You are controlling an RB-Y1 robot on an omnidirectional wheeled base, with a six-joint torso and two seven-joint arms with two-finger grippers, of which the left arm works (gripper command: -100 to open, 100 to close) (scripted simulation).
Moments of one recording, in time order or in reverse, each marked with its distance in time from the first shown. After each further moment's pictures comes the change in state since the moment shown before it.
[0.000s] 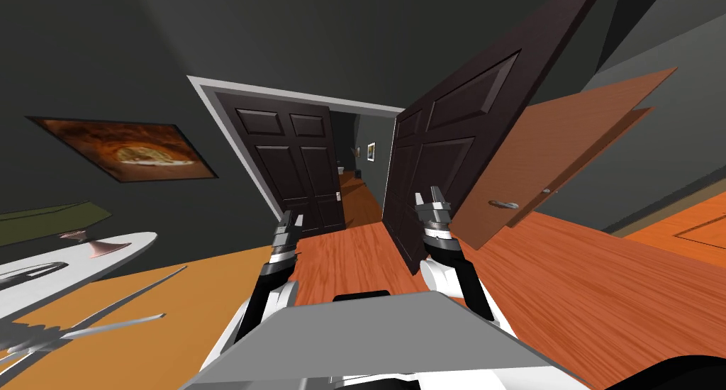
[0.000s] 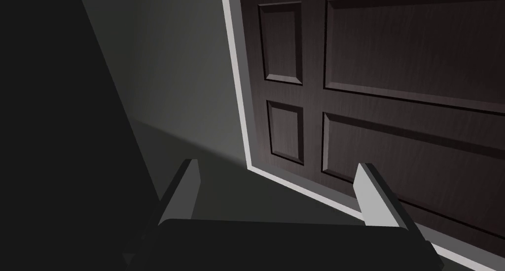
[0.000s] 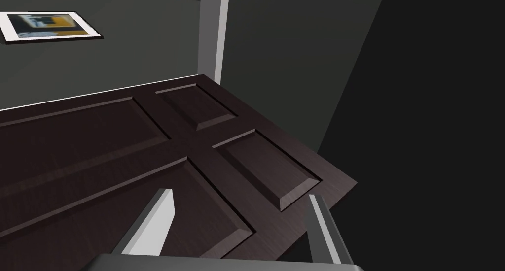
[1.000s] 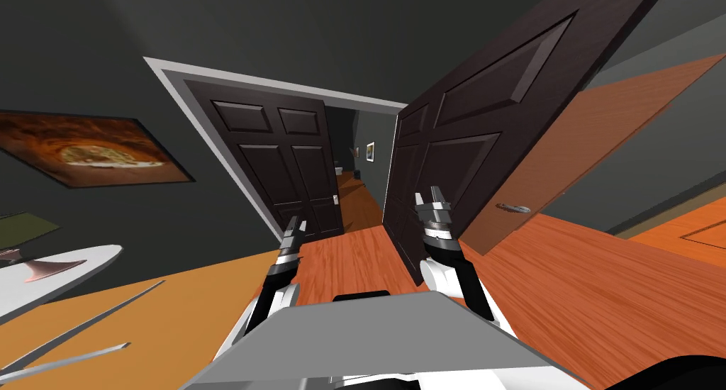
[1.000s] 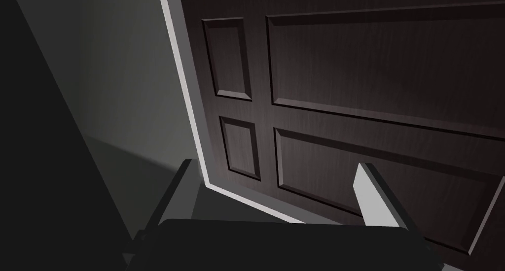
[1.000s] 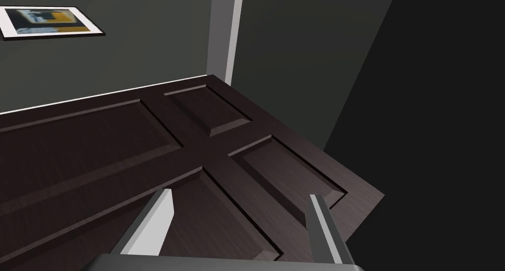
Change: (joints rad) arm -0.043 0.026 0.009 0.177 0.008 -0.024 0.010
